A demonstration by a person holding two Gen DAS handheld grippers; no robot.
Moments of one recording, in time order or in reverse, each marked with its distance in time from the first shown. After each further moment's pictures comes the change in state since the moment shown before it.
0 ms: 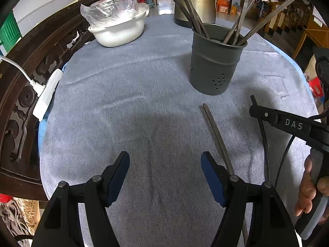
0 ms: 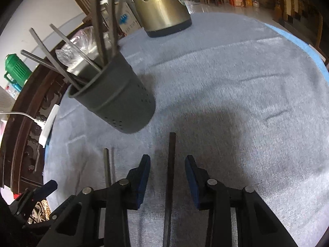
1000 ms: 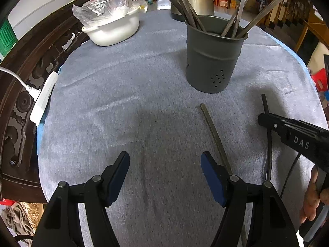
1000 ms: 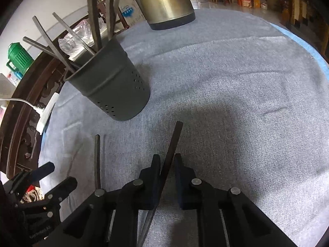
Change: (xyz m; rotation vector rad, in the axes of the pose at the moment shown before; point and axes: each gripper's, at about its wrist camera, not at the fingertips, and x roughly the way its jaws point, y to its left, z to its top) left arm 0.014 -0.011 0.012 0.029 0.032 0.027; right arm 0.005 -0.013 -0.009 -0.072 0.023 0.005
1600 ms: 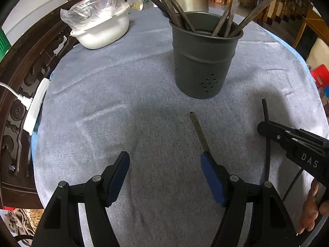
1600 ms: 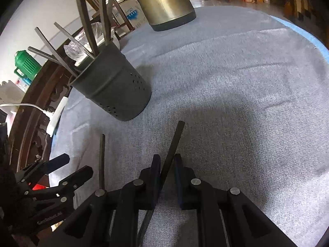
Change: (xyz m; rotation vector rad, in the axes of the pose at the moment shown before) left arm 0.011 -0.017 0.016 0.016 0.022 -0.005; right arm -0.006 -0.018 -0.006 0.034 -0.006 0.103
